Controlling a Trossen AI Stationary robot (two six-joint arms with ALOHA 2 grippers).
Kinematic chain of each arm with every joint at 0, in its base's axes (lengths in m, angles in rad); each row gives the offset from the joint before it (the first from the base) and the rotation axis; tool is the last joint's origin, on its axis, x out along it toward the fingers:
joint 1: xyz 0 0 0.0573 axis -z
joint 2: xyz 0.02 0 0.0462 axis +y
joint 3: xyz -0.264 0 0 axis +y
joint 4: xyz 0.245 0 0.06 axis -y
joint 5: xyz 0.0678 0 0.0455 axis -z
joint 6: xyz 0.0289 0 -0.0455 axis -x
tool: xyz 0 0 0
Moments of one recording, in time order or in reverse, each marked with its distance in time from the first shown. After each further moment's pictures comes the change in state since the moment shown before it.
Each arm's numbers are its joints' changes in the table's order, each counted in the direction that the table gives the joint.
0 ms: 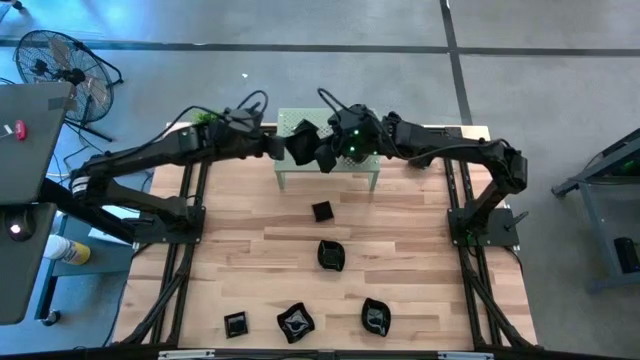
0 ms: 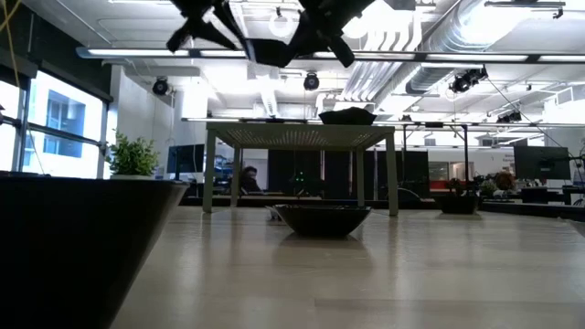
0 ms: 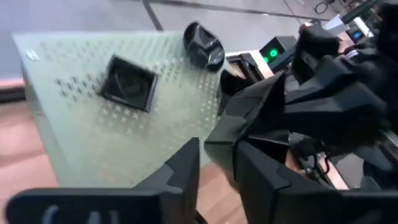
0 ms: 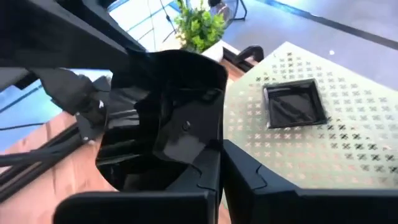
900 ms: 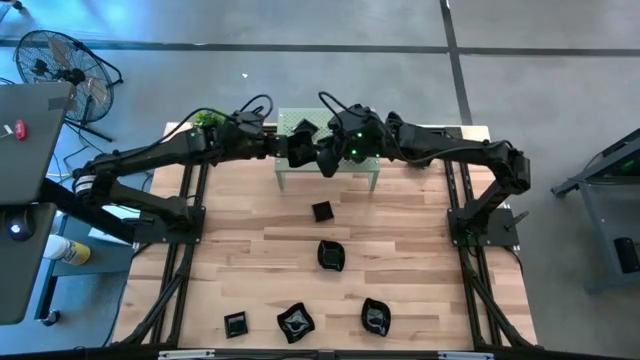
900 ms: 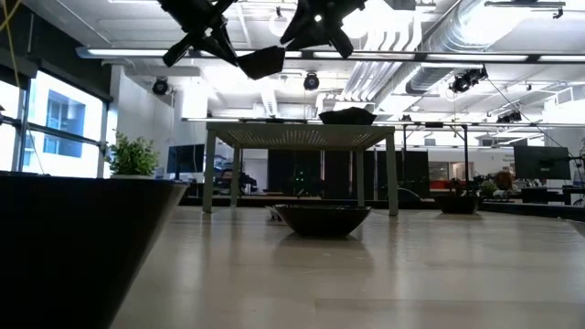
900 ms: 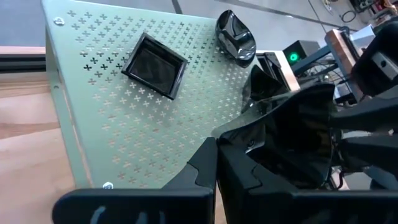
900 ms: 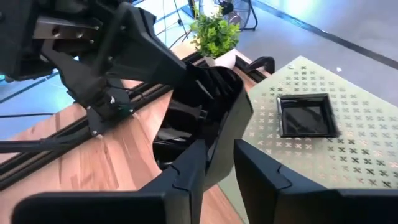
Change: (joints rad) left arm -0.019 0.033 0.048 0.002 -0.009 0.124; right arm -0.037 -0.011 -0.001 0.013 0.005 0.070
